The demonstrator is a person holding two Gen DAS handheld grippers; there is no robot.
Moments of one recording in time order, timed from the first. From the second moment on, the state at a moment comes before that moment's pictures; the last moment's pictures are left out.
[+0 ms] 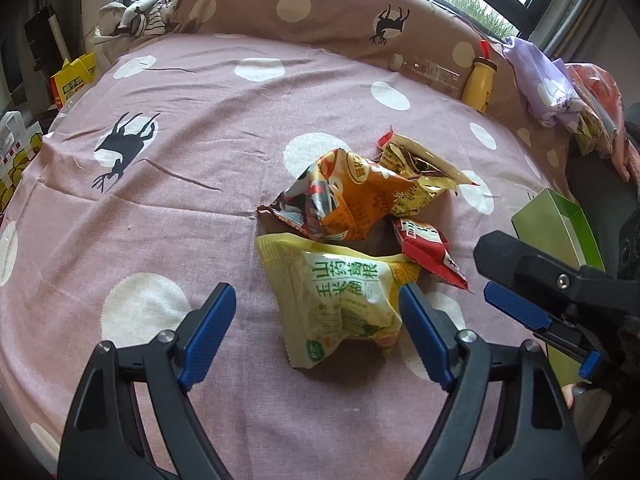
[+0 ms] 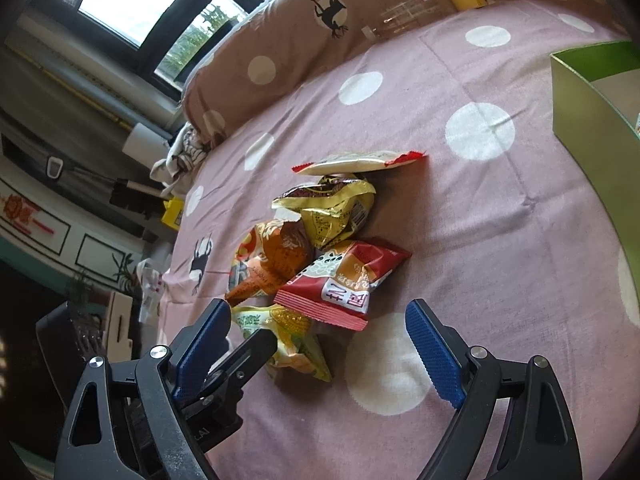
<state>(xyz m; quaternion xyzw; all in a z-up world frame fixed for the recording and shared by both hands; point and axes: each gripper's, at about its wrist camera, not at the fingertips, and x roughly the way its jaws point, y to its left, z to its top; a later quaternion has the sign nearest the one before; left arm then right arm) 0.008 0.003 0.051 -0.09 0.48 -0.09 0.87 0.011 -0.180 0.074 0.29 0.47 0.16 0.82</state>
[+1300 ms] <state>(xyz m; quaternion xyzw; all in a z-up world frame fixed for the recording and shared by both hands) 0.010 0.000 0.037 -0.11 0.51 -0.12 0.85 0.031 -0.146 0.036 0.32 0.51 0.26 0.75</state>
